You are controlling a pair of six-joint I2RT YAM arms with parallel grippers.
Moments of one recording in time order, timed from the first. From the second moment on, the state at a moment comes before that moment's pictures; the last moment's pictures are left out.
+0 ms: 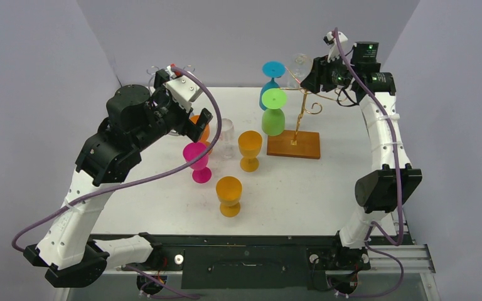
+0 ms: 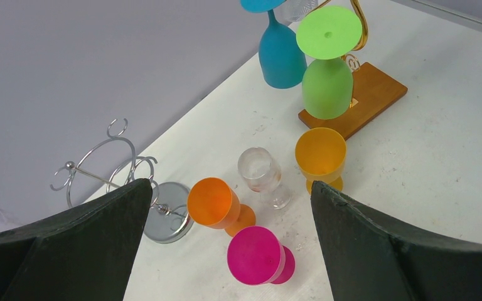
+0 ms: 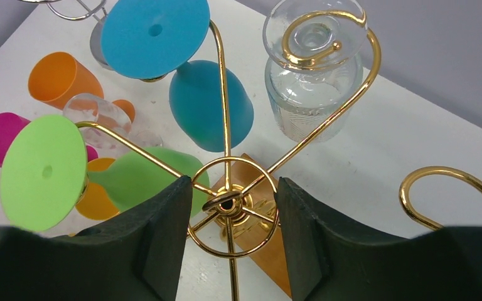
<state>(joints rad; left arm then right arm) -0.63 1.18 1.75 -0.77 -0.01 0.28 0.03 1.77 2.02 -0.78 -0.65 -0.15</state>
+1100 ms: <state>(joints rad) -0.63 1.16 1.75 -0.77 -0.01 0.28 0.36 1.59 1.68 -0.46 0.37 0.25</state>
